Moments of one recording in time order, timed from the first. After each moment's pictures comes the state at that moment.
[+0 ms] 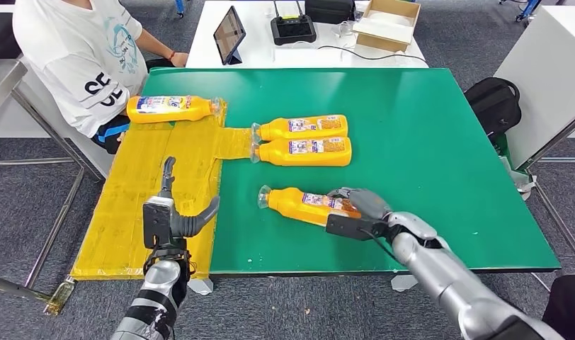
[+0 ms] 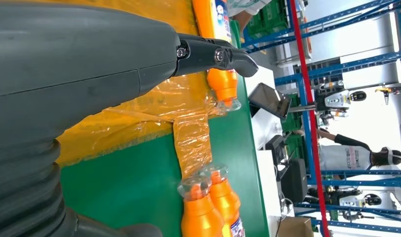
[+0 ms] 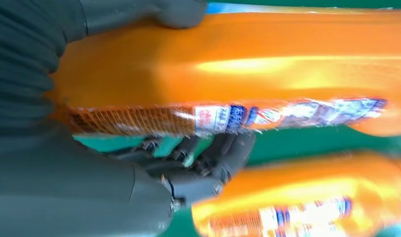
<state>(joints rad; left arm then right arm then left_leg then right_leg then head) -0.28 -0.23 -0.15 -1.01 -0.18 0.36 -0.67 -0.52 -0.26 0.65 -0.88 0.44 -0.04 -0.20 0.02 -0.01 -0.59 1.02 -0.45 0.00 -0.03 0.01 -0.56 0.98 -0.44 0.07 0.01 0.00</state>
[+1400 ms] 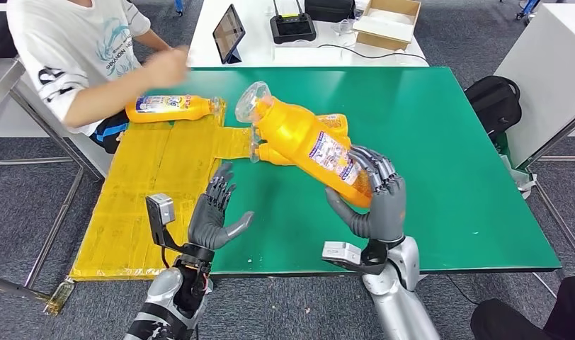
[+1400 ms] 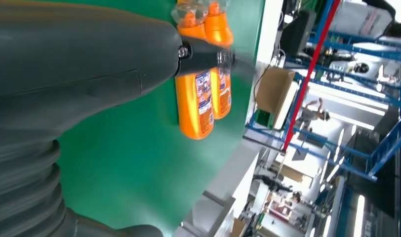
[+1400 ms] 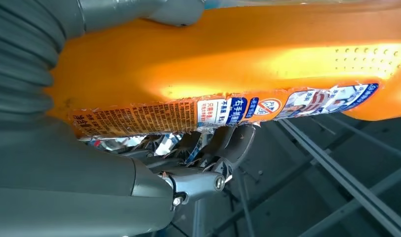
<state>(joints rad) -0.20 -0.25 -0.27 -1.19 0.22 -0.14 -0.44 -0.19 0.10 0.17 -1.40 0.58 -0.69 -0.66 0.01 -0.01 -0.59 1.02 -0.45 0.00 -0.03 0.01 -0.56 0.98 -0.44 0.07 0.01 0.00</state>
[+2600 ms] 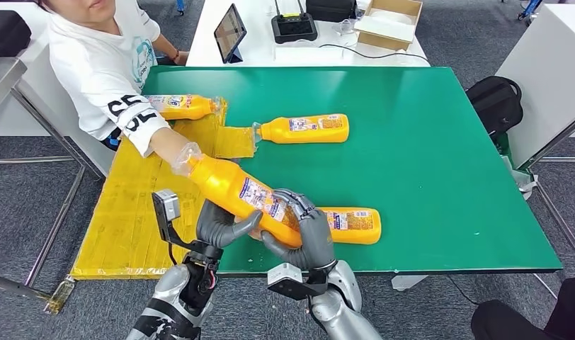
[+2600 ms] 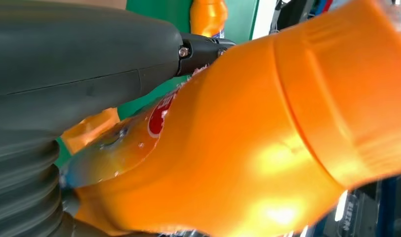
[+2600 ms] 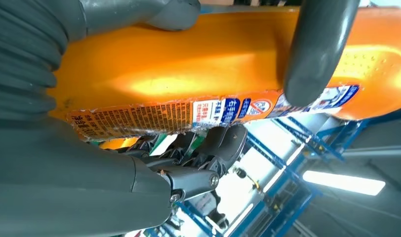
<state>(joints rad) -0.23 -0.25 -0.34 -1.16 0.30 -0.14 -0.45 -0.19 0.21 0.39 -1.06 0.51 -0.58 -0.66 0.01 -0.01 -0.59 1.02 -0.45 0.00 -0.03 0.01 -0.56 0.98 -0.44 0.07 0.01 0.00</state>
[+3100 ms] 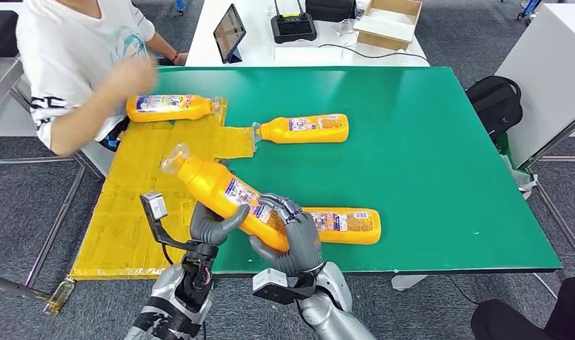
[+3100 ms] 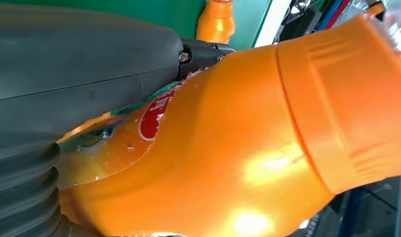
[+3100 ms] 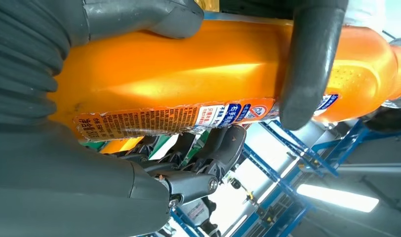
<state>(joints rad) -0.24 -0.27 -0.26 -1.11 0.42 -0.16 -0.45 -0.22 0.22 0.47 -0.99 0.50 -0.58 -0.64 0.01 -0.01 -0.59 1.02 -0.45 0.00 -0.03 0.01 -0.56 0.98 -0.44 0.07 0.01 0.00</state>
